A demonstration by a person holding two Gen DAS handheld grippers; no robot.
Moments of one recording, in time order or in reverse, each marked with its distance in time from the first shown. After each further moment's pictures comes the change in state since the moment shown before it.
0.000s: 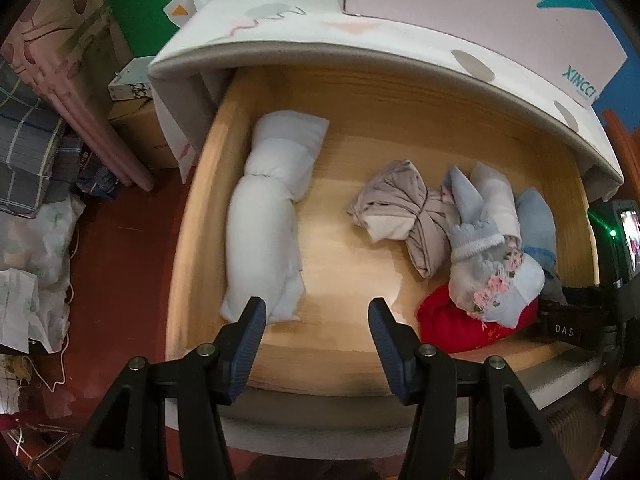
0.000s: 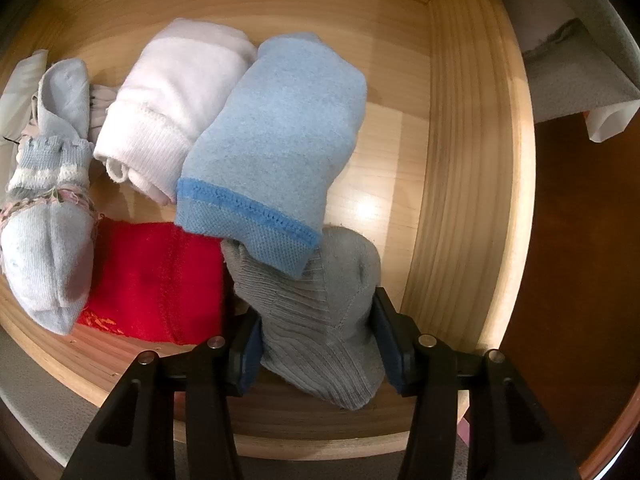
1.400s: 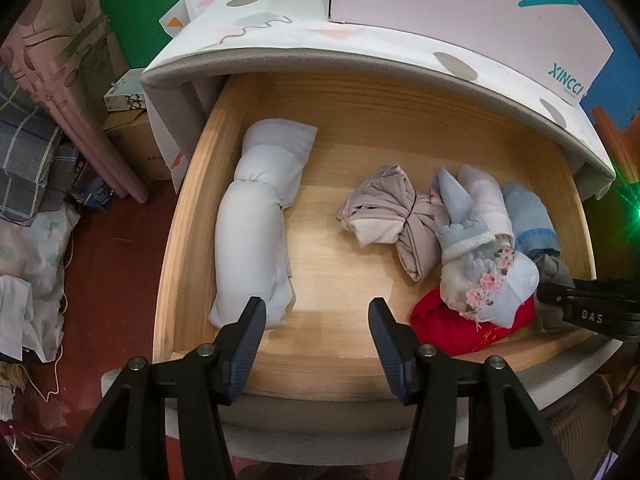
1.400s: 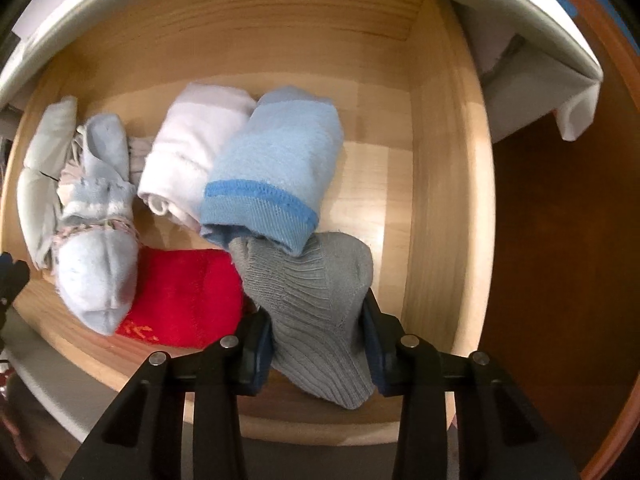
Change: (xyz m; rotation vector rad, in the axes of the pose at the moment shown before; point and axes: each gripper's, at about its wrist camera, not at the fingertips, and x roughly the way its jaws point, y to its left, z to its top) left arm -0.002 -0.007 -0.005 0.011 -0.061 -0.018; right arm -0.034 -0.001 -0.031 0.074 -0.149 0.114
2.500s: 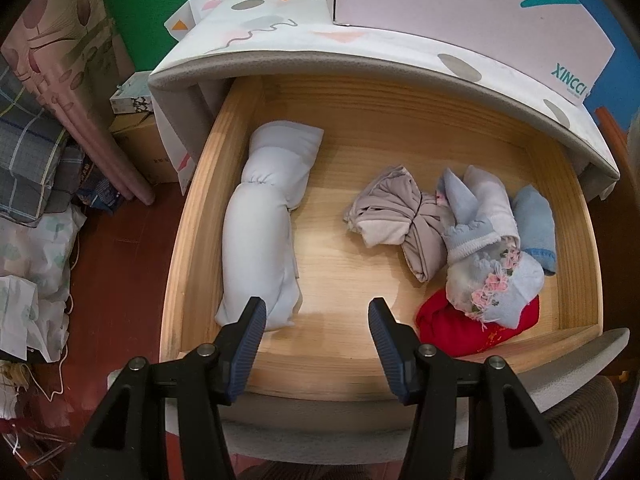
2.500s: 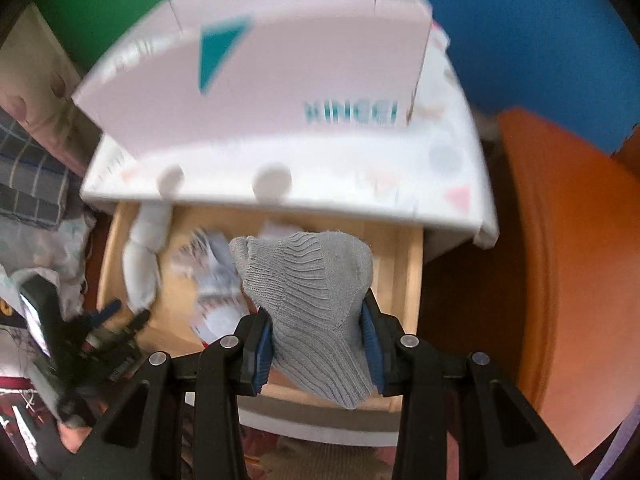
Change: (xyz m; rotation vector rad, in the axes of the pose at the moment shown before) left arm -0.001 -0.001 -0.002 0.005 -0.005 0.025; right arm -0.160 -0.017 0.040 -0.026 -0.268 0.103
